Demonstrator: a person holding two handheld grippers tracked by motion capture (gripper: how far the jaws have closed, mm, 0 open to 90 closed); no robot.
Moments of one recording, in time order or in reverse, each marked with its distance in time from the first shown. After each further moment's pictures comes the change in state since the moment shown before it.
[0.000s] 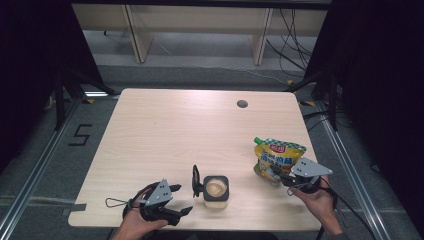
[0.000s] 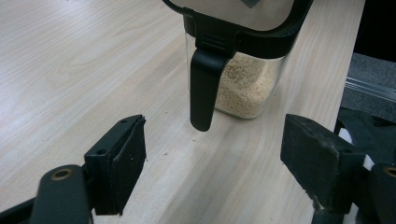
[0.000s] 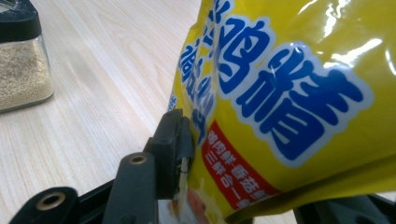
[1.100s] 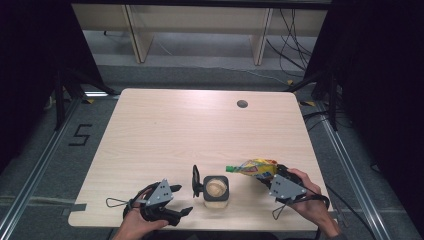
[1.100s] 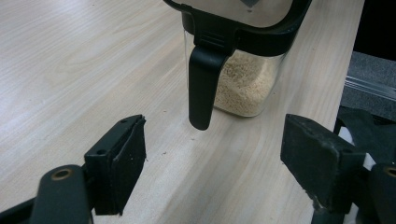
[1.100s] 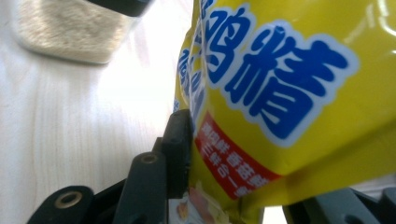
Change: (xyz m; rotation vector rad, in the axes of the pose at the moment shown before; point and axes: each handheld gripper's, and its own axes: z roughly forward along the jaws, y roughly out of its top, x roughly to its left) left arm 0.001 0.000 0.001 0.007 -0.006 0.010; right arm 0.044 0.030 0.007 0.049 0.049 -0.488
